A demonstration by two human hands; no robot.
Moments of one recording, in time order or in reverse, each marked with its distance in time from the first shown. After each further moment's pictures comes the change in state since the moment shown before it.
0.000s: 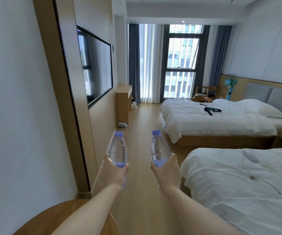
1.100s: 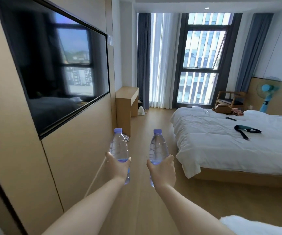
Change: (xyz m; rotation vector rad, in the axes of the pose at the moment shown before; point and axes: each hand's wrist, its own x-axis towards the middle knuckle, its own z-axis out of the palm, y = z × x) left_hand 0.532 0.135 0.409 0.017 0.115 -0.140; right_hand 0.631 0.029 0.276 0.082 -0.110 0.091
